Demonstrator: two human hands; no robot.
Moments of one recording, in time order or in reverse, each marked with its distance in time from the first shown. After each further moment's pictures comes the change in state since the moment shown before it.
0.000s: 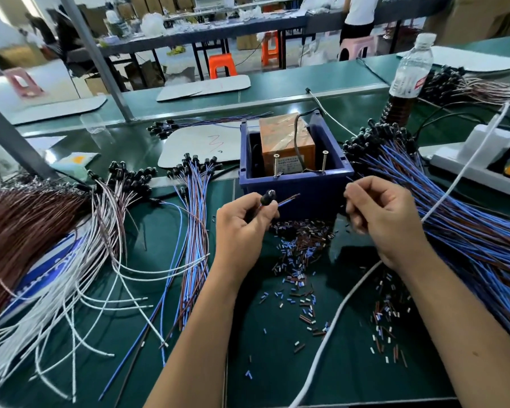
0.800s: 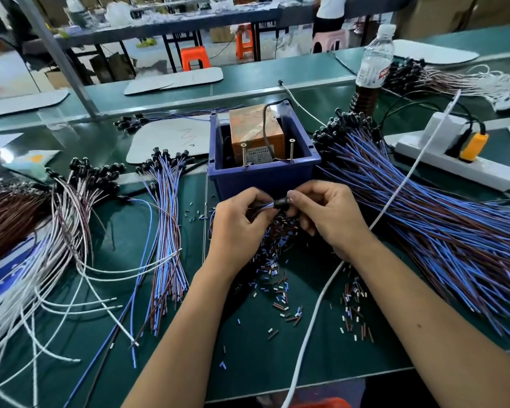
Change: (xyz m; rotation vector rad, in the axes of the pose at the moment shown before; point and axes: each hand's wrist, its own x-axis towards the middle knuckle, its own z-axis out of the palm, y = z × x) left_hand 0.000 -0.013 0.027 0.212 -0.142 0.161; right_hand -0.006 0.014 0.023 -0.042 -0.077 0.085
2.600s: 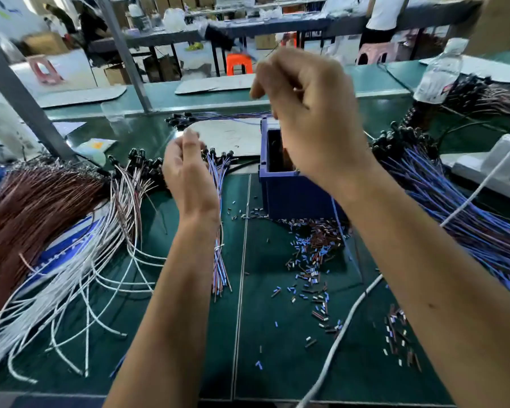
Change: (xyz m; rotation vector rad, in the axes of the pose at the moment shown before) left_hand 0.044 0.023 -0.100 -0.316 0.755 -0.375; right_hand 0.031 -0.165 0.106 -0.542 0.051 -0.663
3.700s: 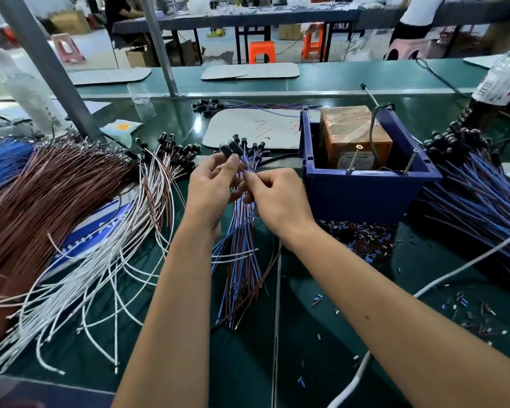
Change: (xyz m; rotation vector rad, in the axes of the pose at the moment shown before) left_hand 0.037 -0.047 -0.050 -0.049 -0.316 -0.275; right_hand -0.058 0.045 0.149 0.247 -0.247 0.600
